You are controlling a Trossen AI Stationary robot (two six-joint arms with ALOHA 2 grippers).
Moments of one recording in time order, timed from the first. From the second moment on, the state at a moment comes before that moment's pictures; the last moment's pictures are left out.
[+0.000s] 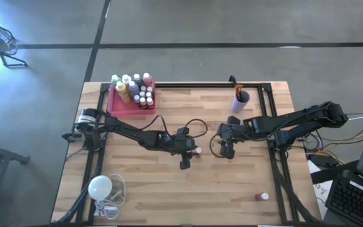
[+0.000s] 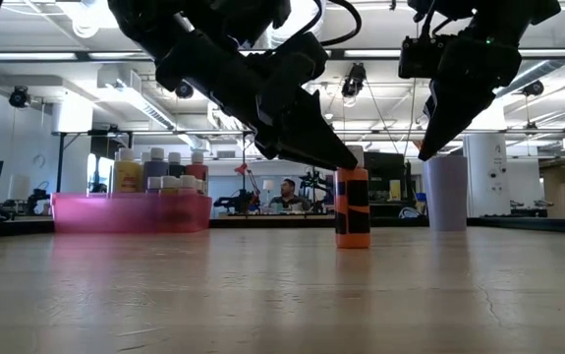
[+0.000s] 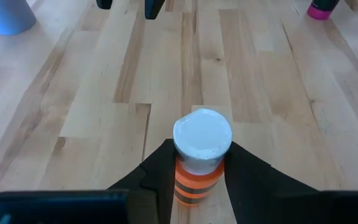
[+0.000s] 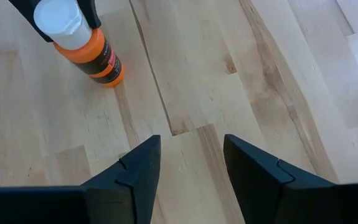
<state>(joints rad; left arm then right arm) -0.11 1.85 1.08 0.22 -0.11 -0.10 0.09 1.26 0.80 -0.59 0.19 0.38</state>
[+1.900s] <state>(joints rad) -0.10 1.84 1.10 0.23 -0.07 -0.08 0.09 1.26 0.80 -0.59 0.19 0.38</state>
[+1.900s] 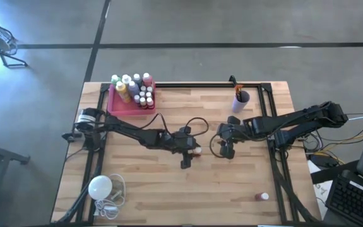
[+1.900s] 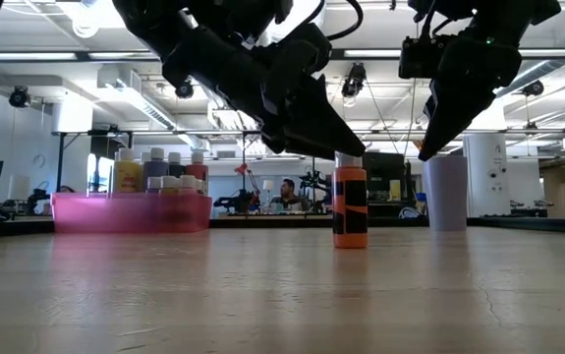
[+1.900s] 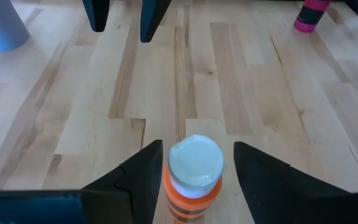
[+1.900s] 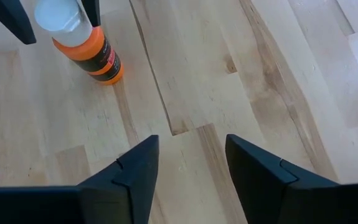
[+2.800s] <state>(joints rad) -0.09 1.85 1.09 0.23 -0.07 -0.08 0.09 1.26 0.80 -0.59 0.18 0.37</state>
